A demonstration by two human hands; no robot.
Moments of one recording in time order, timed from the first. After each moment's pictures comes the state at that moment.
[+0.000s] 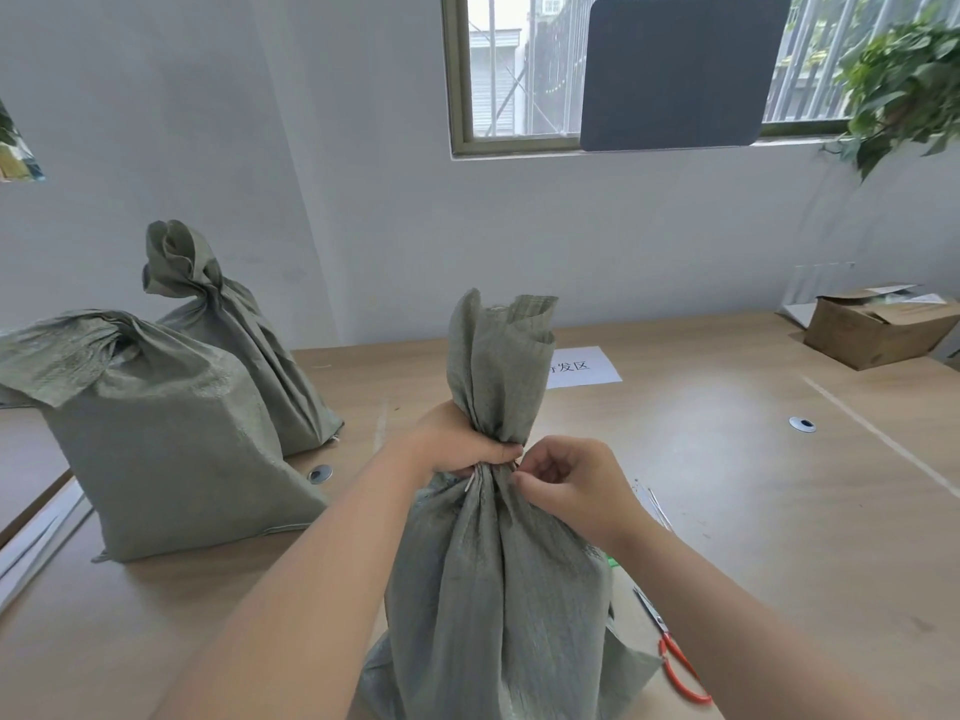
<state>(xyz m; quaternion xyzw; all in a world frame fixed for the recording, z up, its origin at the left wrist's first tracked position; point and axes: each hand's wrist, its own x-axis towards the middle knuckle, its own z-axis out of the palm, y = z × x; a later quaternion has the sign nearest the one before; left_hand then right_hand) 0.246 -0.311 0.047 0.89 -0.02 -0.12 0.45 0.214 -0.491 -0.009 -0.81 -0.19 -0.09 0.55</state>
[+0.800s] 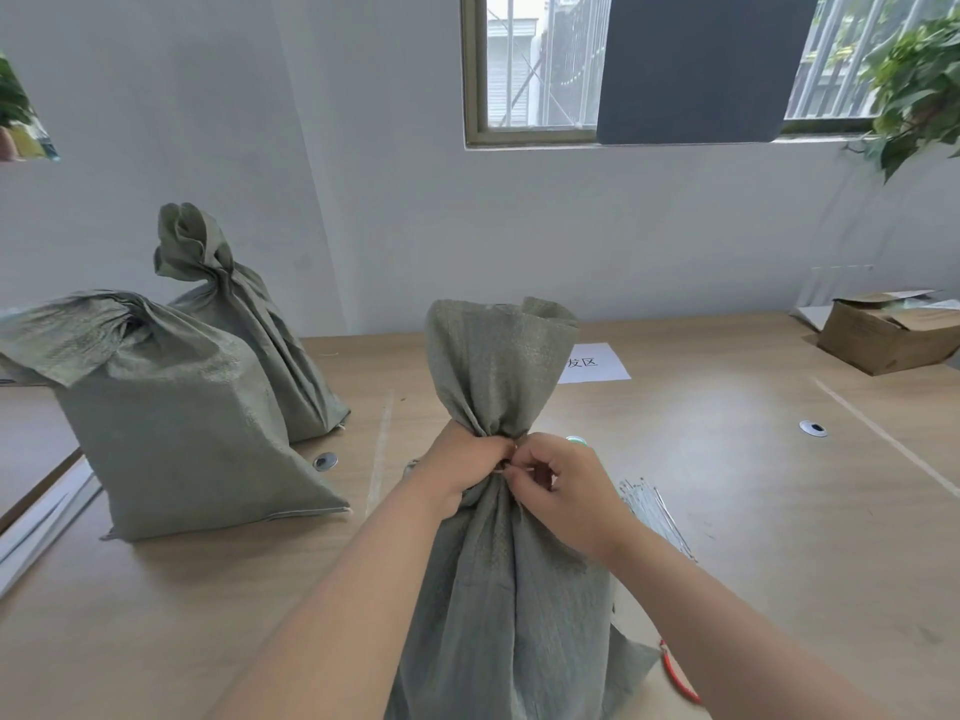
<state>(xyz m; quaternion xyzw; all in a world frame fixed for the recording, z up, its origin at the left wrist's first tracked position) 0.231 -0.325 0.012 0.75 0.06 -0.05 0.65 0.217 -0.474 -0.018 -0.82 -0.28 -0.16 0.47</state>
